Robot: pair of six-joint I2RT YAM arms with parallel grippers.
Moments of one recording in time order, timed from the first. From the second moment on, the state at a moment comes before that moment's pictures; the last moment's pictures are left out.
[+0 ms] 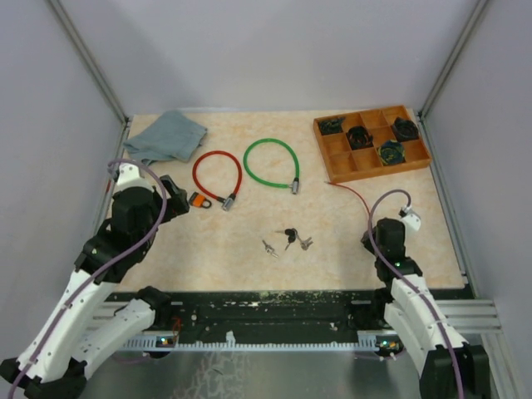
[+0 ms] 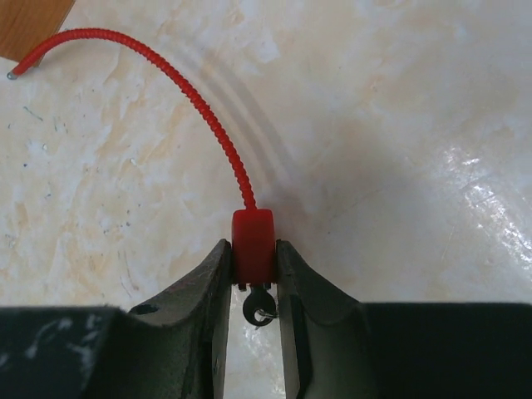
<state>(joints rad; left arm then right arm) -0.56 0.69 0.94 -0.69 -0.56 -0.54 0.10 0.66 0.18 -0.18 0.26 0.73</state>
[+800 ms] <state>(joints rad) -0.33 1.01 0.93 -0.60 -0.23 -0.50 0.35 0.61 0.40 -0.30 0.13 0.52</state>
